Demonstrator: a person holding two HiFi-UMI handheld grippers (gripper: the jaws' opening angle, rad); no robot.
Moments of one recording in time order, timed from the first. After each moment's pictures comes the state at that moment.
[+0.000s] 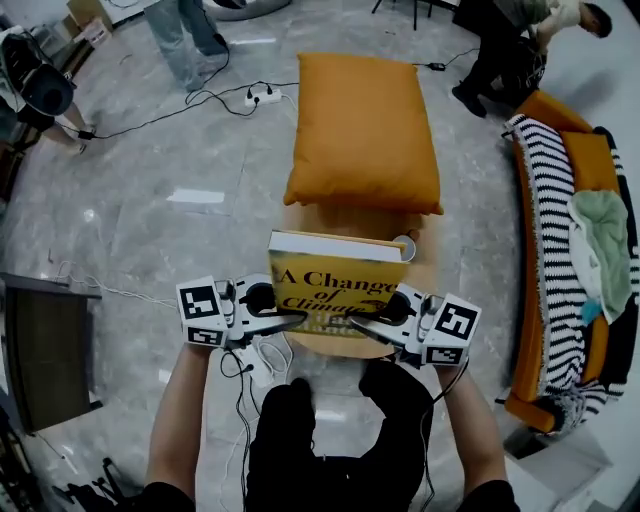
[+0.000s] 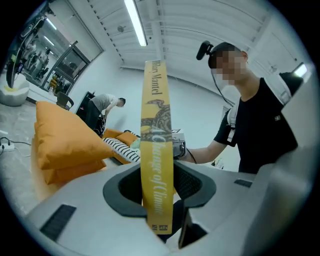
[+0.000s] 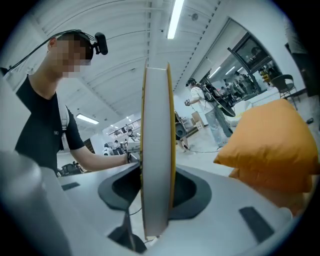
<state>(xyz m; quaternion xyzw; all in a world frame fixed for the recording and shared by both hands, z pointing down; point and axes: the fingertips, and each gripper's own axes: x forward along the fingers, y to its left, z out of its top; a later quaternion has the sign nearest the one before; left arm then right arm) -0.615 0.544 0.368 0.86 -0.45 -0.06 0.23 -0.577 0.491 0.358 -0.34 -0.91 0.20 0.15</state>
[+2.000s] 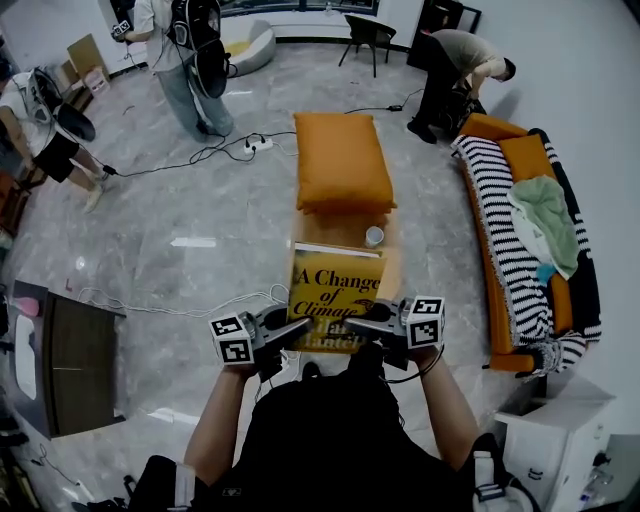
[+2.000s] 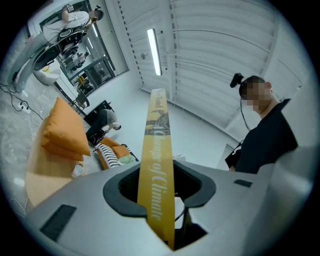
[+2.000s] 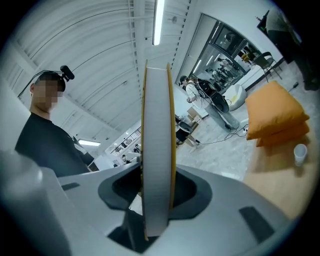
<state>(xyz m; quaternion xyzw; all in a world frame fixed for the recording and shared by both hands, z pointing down) -0.487 0.705 0.175 0.78 -0.49 -0.25 0.29 -0.440 0.654 0.181 -0.31 -0.87 0.34 0.16</state>
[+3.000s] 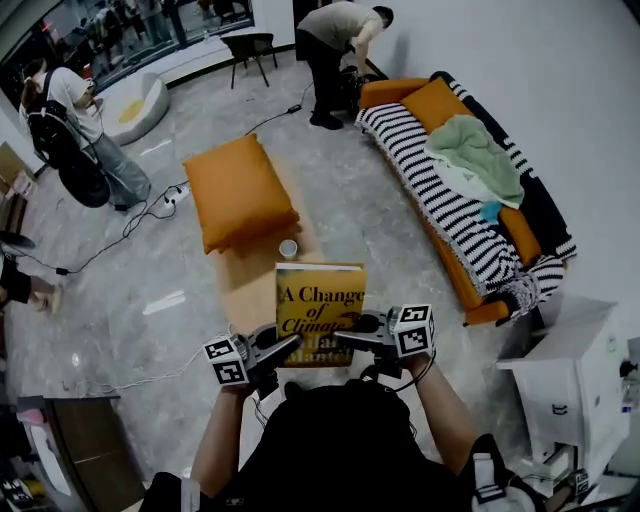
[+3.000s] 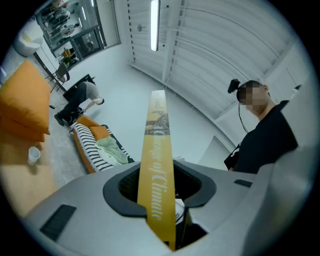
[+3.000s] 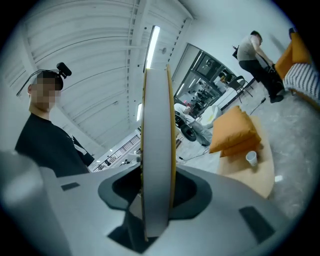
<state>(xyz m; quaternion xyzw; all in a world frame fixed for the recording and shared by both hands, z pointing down) -0.351 0.559 0.167 0.84 -0.38 -0.21 0.33 -0.291 0.523 0.174 -0.18 -0.90 0.37 0.10</state>
